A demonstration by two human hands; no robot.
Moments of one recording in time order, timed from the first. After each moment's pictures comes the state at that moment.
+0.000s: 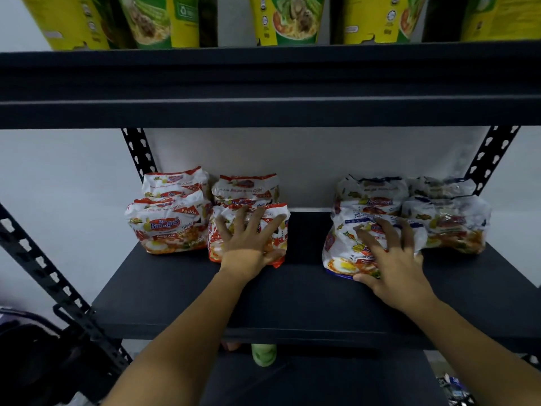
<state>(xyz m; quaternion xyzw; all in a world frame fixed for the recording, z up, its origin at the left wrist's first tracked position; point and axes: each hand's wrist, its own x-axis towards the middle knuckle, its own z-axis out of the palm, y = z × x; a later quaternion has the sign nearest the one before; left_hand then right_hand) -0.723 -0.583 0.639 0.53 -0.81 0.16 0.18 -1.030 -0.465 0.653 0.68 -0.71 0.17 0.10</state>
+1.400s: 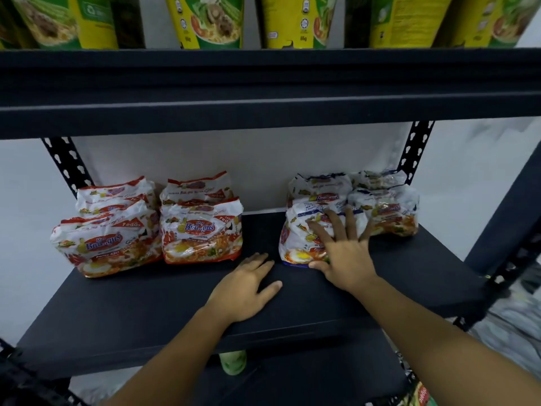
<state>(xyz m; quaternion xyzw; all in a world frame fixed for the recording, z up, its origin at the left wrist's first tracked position) -0.778 -0.523 0.624 0.38 -0.91 -0.12 0.13 -1.042 -0.483 0.643 0.66 -0.72 0.10 0.19</state>
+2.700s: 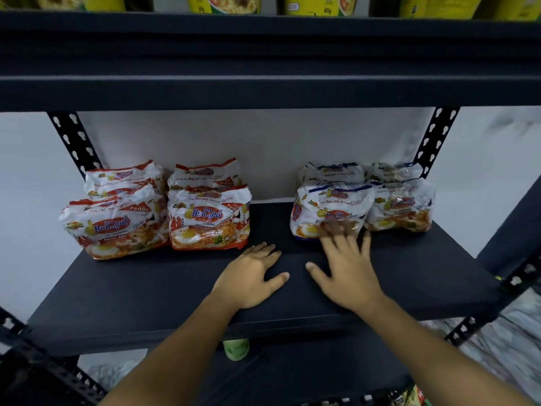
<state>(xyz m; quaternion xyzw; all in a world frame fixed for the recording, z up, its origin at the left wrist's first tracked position) -0.780 -0.532 0.618 0.40 -0.90 -0.11 0.12 -1.009 -0.452 0.635 0.68 -0.71 0.13 0.11</state>
